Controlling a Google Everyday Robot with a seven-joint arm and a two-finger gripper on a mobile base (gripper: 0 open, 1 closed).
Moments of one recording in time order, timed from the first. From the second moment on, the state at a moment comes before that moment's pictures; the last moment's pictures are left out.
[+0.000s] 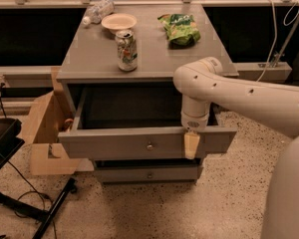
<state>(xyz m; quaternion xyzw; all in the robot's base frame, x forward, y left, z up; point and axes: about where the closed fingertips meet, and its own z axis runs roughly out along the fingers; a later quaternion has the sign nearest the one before) 0.576 -0.146 0.637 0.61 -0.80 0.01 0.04</state>
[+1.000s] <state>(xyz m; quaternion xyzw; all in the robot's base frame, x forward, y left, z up) 0.499 -0.150 0.665 0.59 -0.81 0.00 0.02</state>
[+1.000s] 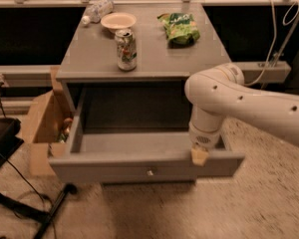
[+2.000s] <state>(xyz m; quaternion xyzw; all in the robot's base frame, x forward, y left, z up) 0.457 -0.155 0.680 0.59 -0.81 0.00 0.03</state>
